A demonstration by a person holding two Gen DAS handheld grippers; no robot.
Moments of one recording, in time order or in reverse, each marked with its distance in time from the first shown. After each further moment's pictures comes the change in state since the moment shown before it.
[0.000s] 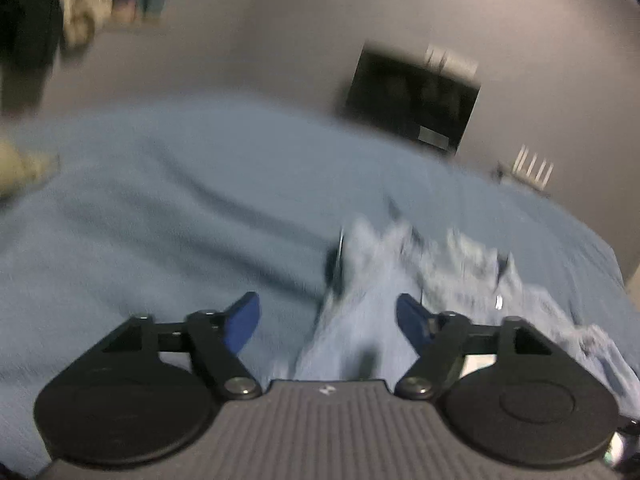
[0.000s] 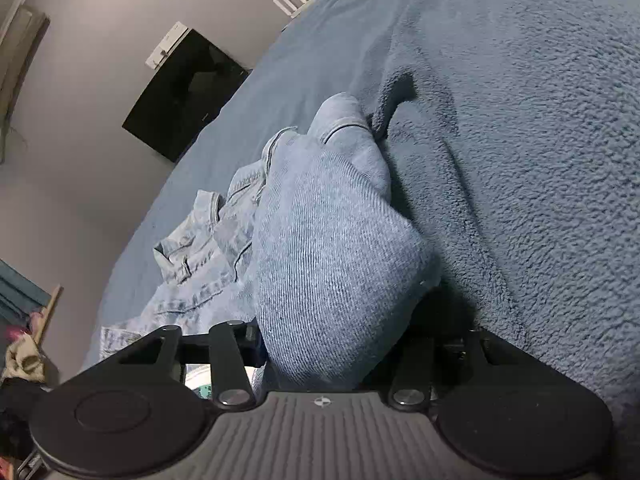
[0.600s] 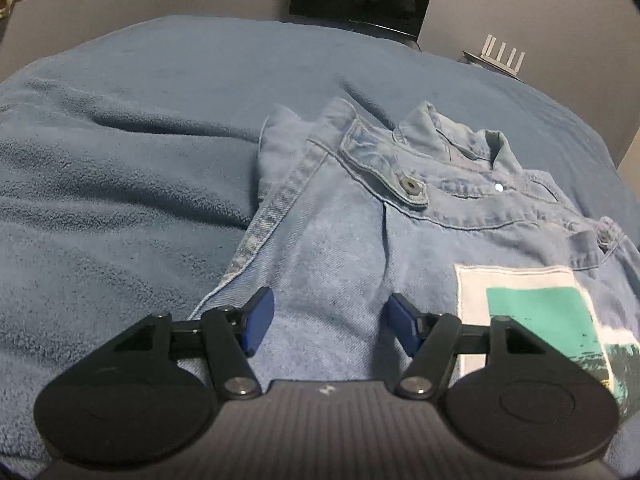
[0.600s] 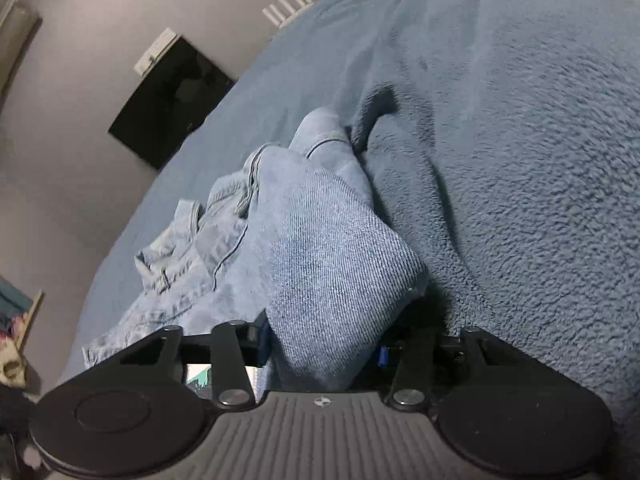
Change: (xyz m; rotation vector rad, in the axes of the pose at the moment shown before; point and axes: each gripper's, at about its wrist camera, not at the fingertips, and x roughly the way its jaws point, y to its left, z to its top) left arm 0.107 -0.023 -0.024 0.154 0.347 -0.082; right arm 0.001 -0.005 -0.001 -0.036 -0.030 -0.064
